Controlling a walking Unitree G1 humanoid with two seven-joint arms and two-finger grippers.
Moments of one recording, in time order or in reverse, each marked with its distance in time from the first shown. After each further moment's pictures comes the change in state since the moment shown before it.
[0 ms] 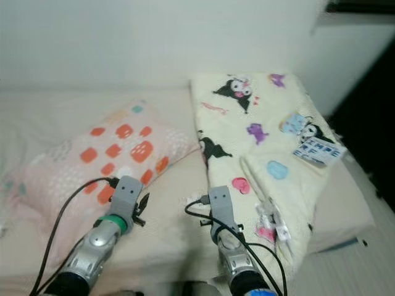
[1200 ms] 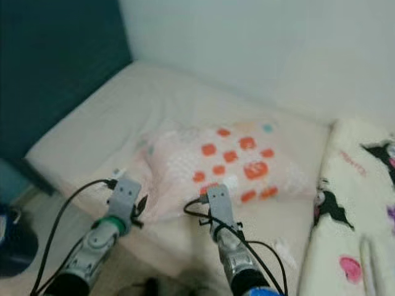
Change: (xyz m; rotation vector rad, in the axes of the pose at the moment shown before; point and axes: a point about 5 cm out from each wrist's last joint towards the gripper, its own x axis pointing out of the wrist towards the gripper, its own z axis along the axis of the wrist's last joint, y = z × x) left arm -0.001 0.002 -0.002 0.002 0.016 -0.014; right arm 0.002 0.001 0.005 0.007 -0.011 -0.001
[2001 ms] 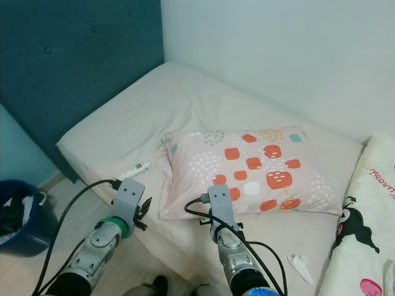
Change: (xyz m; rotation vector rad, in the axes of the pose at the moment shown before) left arm 0.001 -0.006 -0.003 -0.031 0.037 -0.029; right arm -0.001 -0.002 -0.003 0.023 0.008 -0.015
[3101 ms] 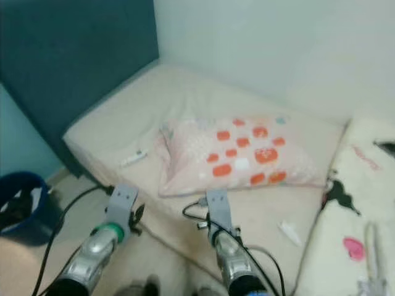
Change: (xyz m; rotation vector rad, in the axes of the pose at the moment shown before) left arm 0.000 0.000 -0.004 -0.030 0.030 0.008; right arm -0.002 0.001 -0.006 0.006 0.007 0.002
